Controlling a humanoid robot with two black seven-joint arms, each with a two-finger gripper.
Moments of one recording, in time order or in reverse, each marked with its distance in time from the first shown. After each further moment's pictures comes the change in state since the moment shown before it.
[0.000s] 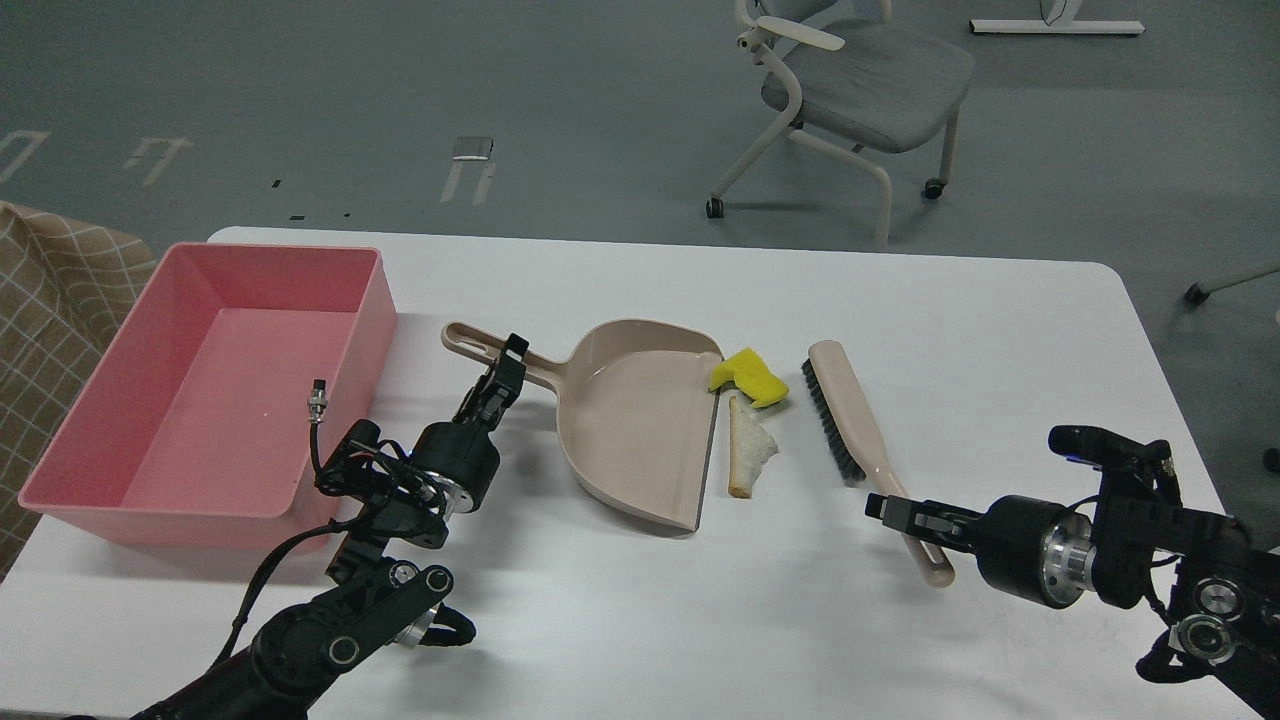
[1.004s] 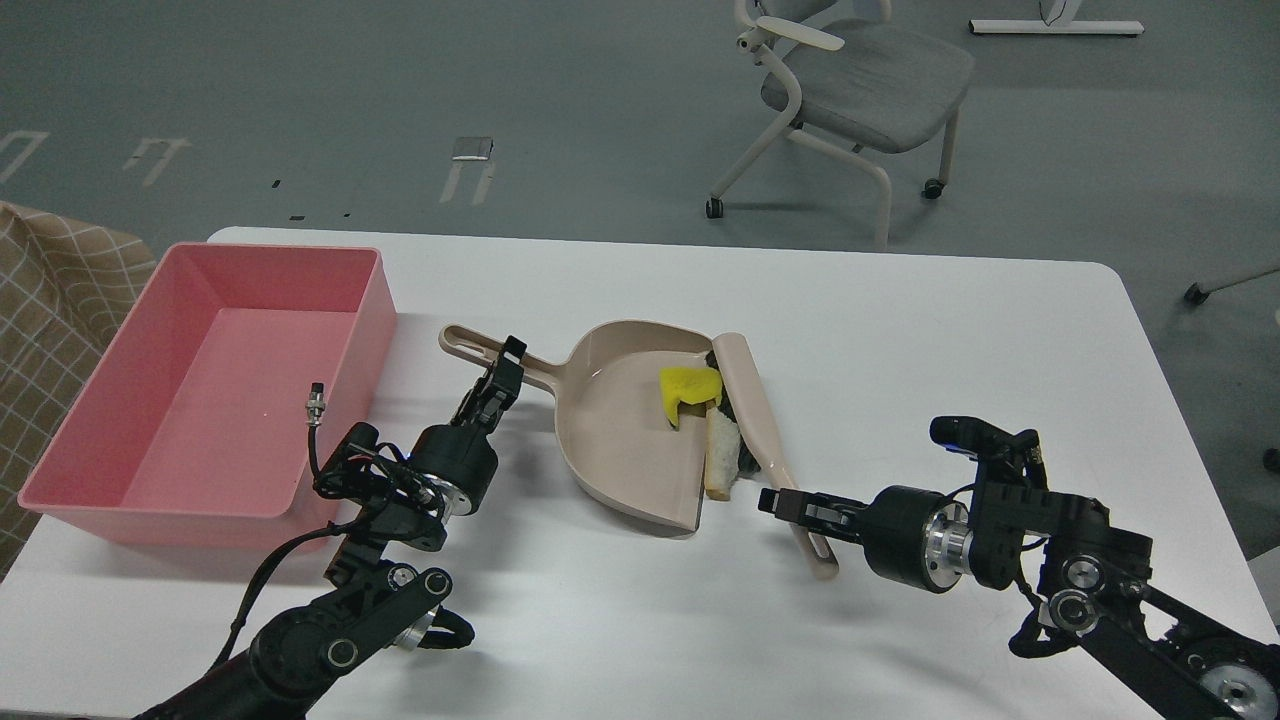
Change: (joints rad) left arm 0.005 0.001 0.000 -0.001 0.001 0.002 0.000; right arm 0.118 0.245 -0.078 -0.112 -0.003 0.000 -0.019
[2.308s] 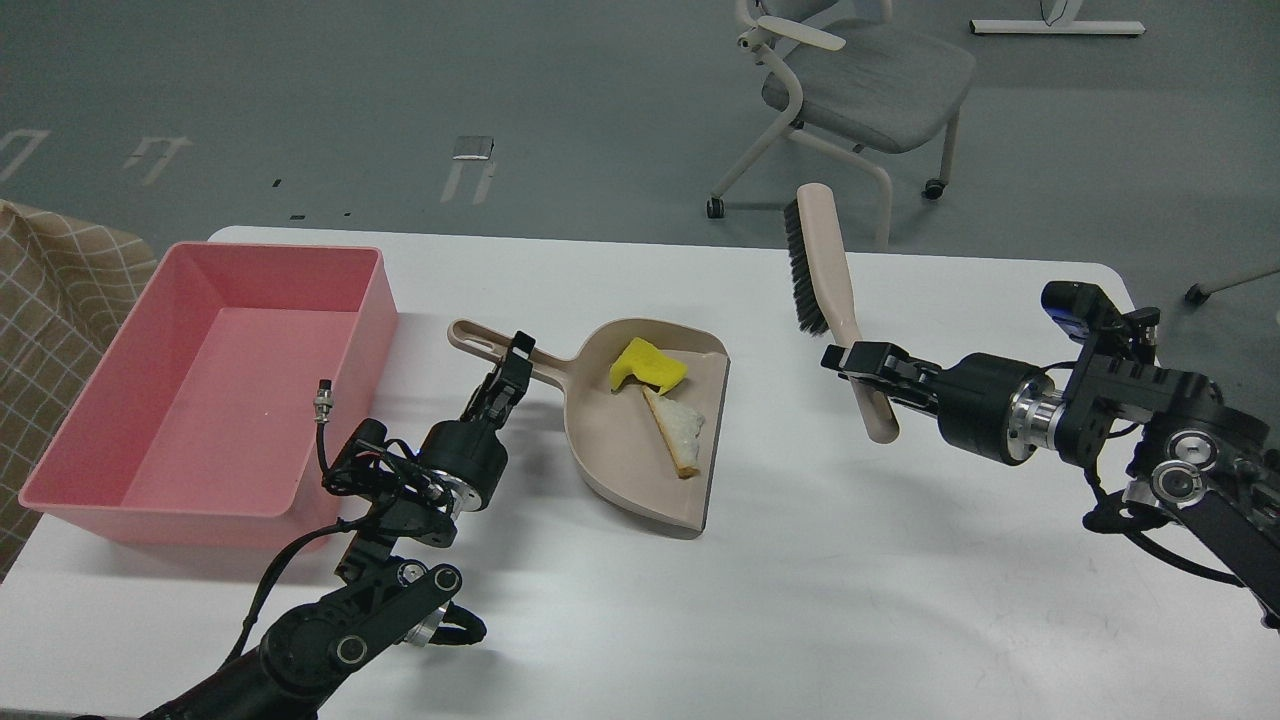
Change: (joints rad) left arm -0.010 -0.023 -0.002 -0.011 -0.009 -0.001 0.001; right arm 0.107 -0.139 0.146 -0.015 0.191 0.000 0.014
